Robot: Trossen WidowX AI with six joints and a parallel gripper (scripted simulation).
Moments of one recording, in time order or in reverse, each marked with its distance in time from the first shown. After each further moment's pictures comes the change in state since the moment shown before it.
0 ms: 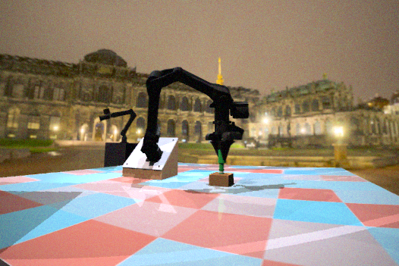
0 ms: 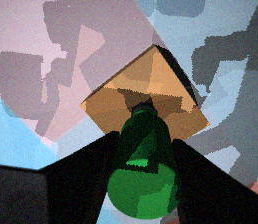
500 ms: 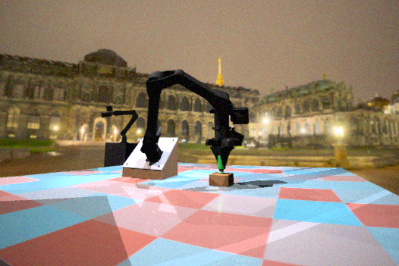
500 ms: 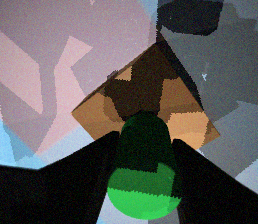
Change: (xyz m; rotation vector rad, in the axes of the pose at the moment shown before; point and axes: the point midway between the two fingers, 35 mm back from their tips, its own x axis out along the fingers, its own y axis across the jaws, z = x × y) arm 0.022 0.000 -0.002 0.003 0.004 -0.001
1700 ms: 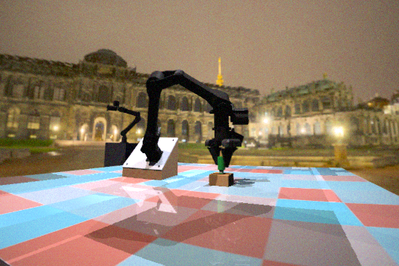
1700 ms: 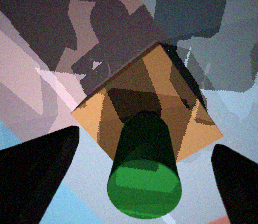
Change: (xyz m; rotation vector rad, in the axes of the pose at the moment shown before) arm 0.003 0.001 -0.001 -0.001 0.002 0.002
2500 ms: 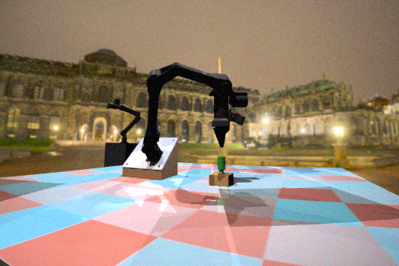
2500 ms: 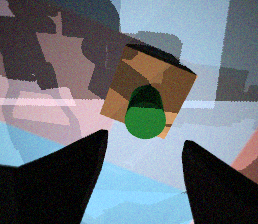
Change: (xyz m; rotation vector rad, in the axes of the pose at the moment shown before) arm -0.070 -0.001 0.001 0.535 -0.006 -0.003
